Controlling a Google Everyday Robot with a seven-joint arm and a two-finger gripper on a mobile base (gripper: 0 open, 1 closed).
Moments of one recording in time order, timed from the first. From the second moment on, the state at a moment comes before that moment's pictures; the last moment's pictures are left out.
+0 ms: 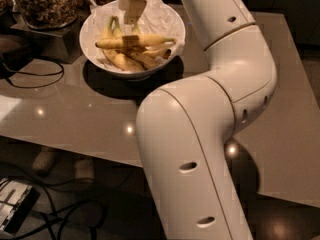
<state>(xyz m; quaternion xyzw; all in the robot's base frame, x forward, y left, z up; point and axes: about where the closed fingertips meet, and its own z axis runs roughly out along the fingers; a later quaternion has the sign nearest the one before) 0.735 0.065 0.990 -0.79 0.56 -0.02 0.25</state>
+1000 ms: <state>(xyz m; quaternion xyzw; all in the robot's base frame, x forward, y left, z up) 0.747 0.062 0.954 -0.79 0.57 -0.01 0.22</state>
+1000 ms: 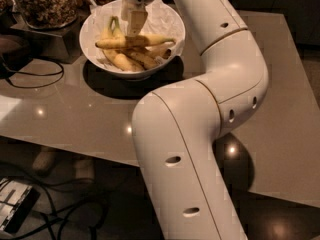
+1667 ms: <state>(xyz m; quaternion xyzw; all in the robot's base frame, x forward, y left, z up) 0.751 0.053 0.936 -0.79 0.58 0.00 0.20</state>
